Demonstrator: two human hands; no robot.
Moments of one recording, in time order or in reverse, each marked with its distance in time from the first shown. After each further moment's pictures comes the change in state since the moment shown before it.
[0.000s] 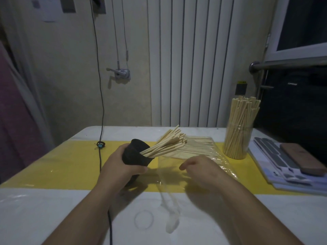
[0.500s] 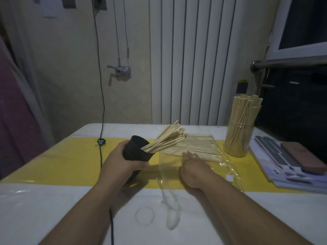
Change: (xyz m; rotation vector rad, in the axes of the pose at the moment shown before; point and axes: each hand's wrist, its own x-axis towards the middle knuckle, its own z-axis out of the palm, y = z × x) left_hand 0.001 0.000 0.002 -0.003 0.035 -0.014; right_hand 0.053 0.025 0.037 -0.633 -0.109 0.085
